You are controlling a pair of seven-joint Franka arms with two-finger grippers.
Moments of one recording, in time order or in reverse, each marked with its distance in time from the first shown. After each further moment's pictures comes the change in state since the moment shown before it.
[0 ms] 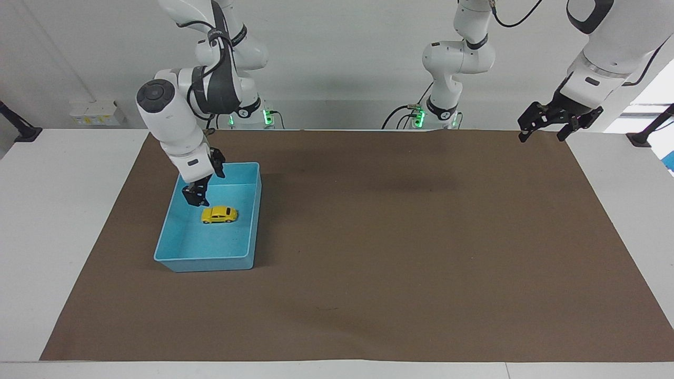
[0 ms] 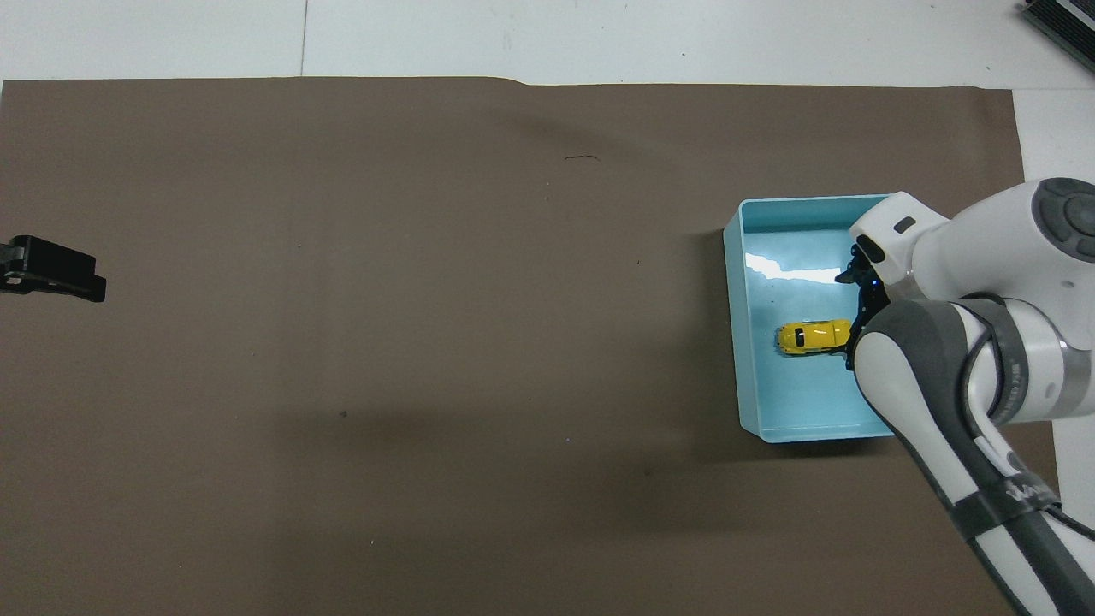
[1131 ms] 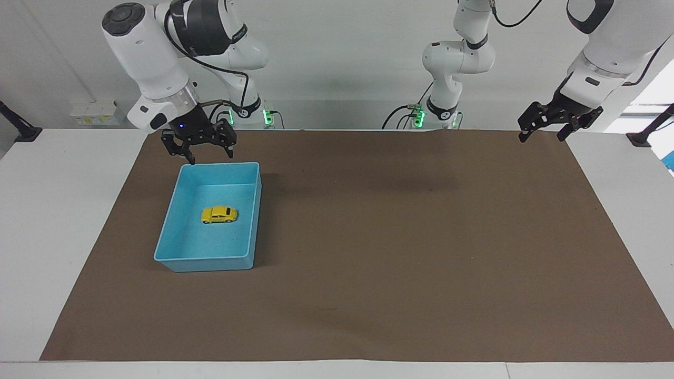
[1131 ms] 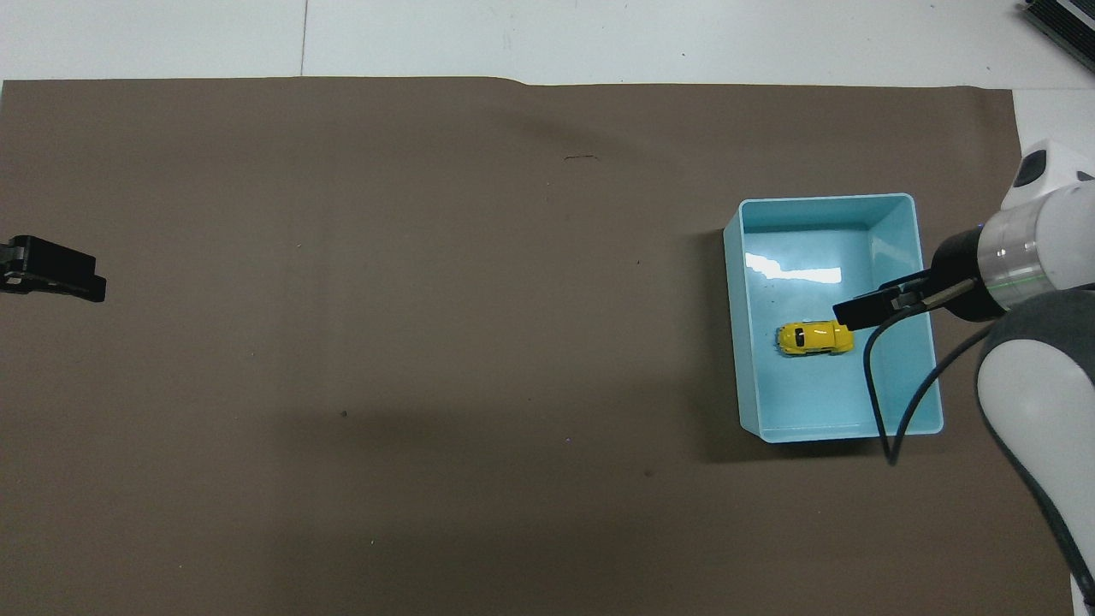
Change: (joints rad) left arm 0.000 0.000 0.000 0.000 0.000 0.000 0.000; right arm 0.004 -0.083 0.005 0.186 0.111 -0.202 1.116
